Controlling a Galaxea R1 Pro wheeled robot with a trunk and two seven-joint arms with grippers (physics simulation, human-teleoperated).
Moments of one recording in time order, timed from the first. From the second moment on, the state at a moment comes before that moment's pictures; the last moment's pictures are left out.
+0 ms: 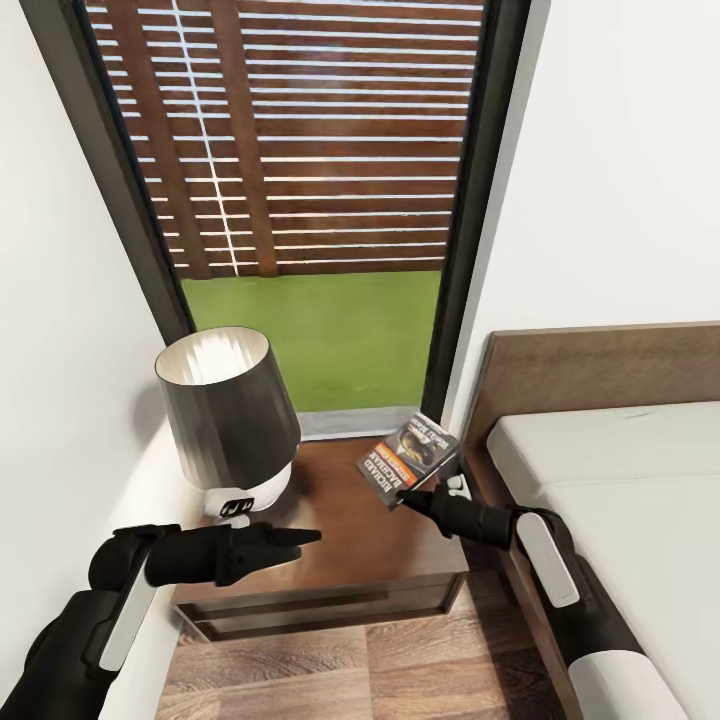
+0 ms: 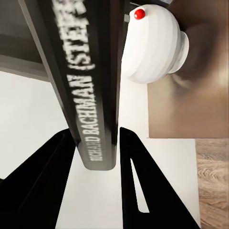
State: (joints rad) left arm -0.37 0.13 0.00 -1.52 0.32 1.04 -1.51; right arm -0.53 -0.03 -0.05 -1.13 -0.83 1.04 0.42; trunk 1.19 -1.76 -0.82
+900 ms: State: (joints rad) left arm -0.37 0.13 0.00 -1.52 0.32 1.04 -1.49; right arm -0.53 -0.02 -0.05 -1.12 -0.83 1.04 0.33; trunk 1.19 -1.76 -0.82
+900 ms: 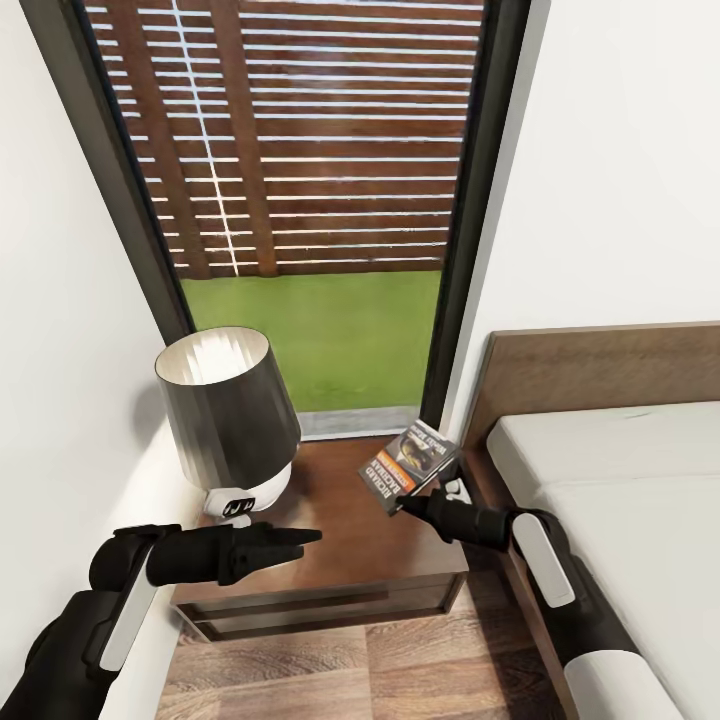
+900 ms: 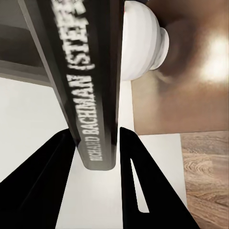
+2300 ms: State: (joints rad) left arm -0.37 0.13 0.00 -1.53 0.32 1.04 -1.49; right arm -0.54 0.03 -0.04 -1.11 -0.89 1.04 0.27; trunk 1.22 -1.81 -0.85
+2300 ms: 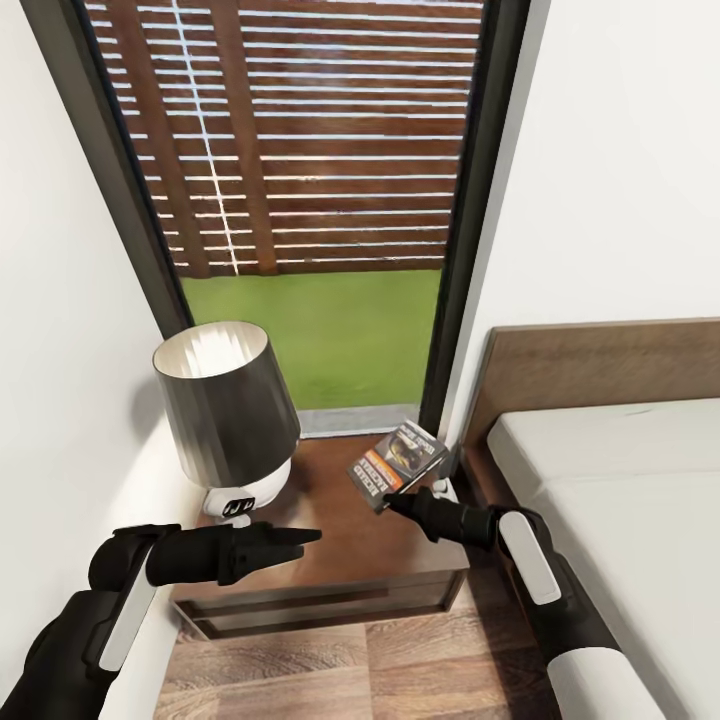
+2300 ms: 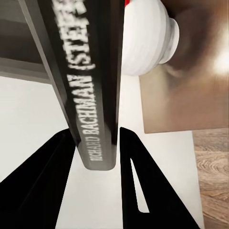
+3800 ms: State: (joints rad) left arm -0.37 0.13 0.00 -1.53 0.32 1.04 -1.49; right arm -0.54 0.03 -0.04 -1.06 -0.90 1.04 0.26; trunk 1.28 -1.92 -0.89
